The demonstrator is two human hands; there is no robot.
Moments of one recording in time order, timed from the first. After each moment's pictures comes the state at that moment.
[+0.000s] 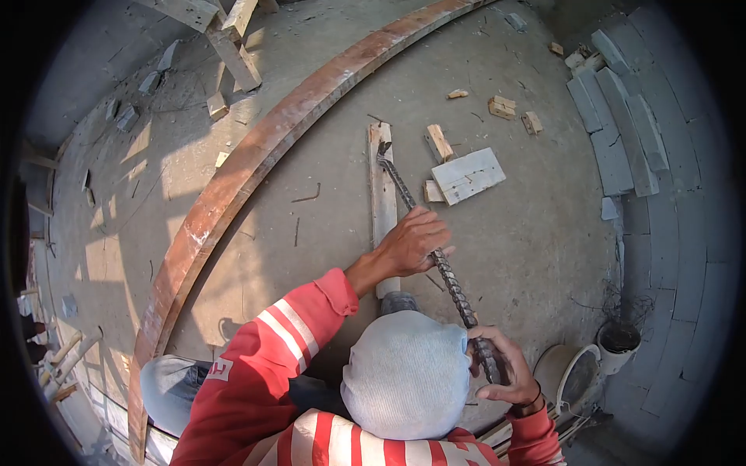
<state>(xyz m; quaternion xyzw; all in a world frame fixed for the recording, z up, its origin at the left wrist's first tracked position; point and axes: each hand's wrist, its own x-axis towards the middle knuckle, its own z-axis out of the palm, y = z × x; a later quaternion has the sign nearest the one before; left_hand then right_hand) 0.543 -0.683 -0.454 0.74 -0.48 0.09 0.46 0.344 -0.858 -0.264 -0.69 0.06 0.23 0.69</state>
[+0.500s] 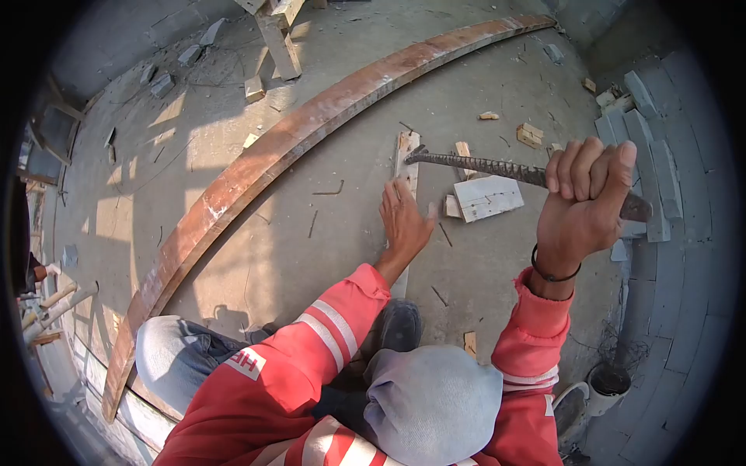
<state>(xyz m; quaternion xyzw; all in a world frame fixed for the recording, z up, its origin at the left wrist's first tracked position) 0.560 -0.699 -0.480 0.86 0.09 0.11 0.48 0.572 -0.824 -0.224 -0.57 -0.20 -0.23 0.76</state>
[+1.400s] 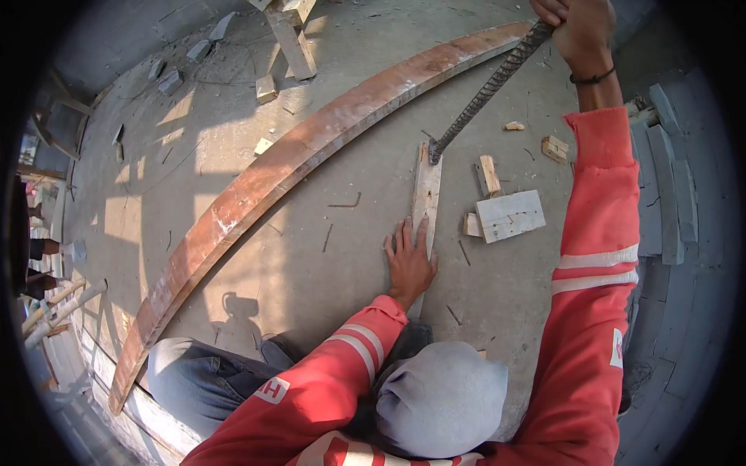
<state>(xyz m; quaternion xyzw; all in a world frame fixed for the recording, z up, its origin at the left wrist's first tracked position) 0.519 -0.688 -0.546 0.96 0.03 -0.01 0.28 0.872 -0.850 -0.191 -0.45 -0.32 0.16 0.82</state>
